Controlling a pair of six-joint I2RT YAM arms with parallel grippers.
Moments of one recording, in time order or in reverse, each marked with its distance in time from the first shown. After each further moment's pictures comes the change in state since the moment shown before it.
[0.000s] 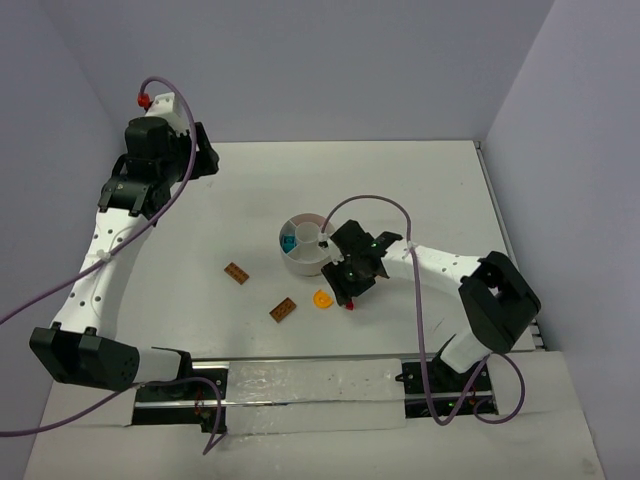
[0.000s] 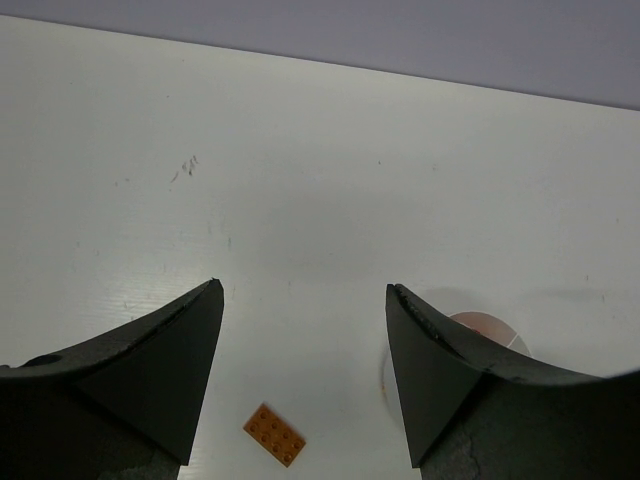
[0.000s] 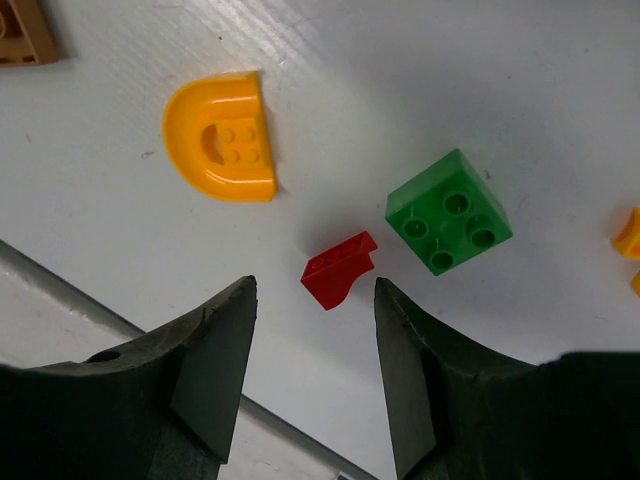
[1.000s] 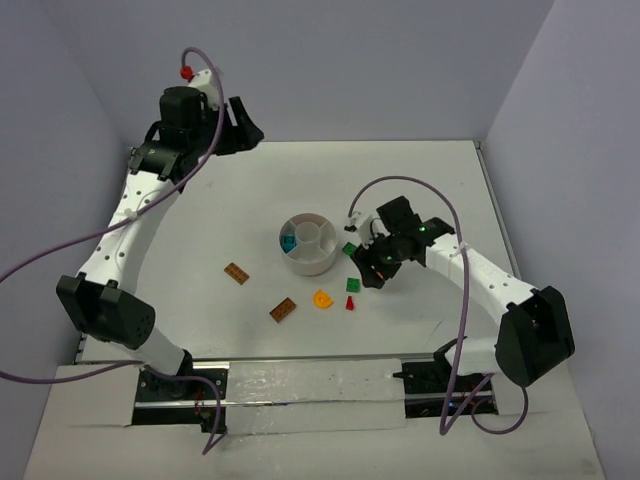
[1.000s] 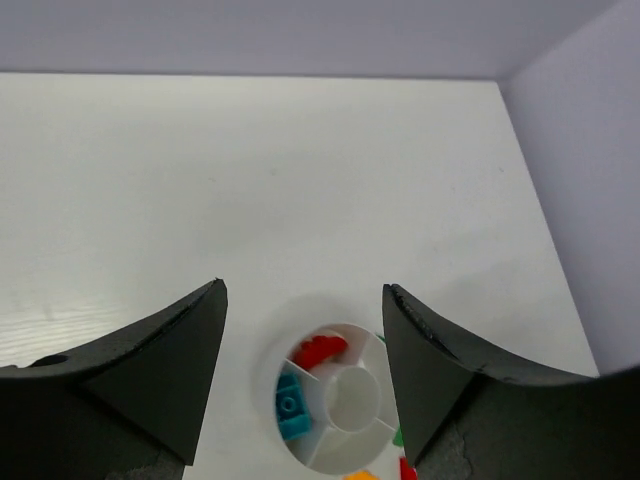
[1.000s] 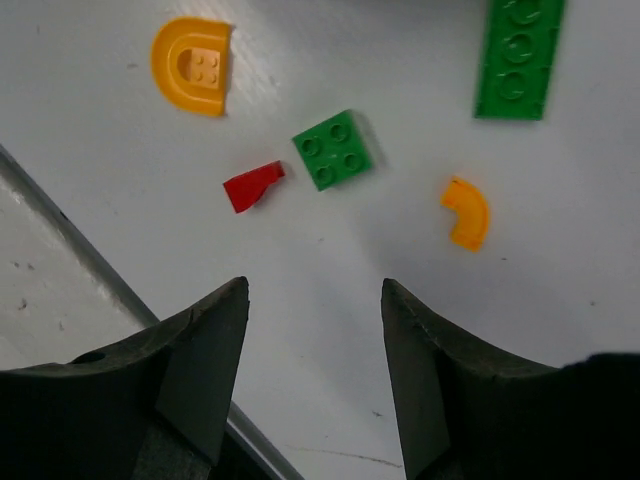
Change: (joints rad) left arm -0.125 0.263 0.265 0.028 0.228 -0.117; right arm -0.299 -0.229 0.029 -0.152 -0.173 -0.469
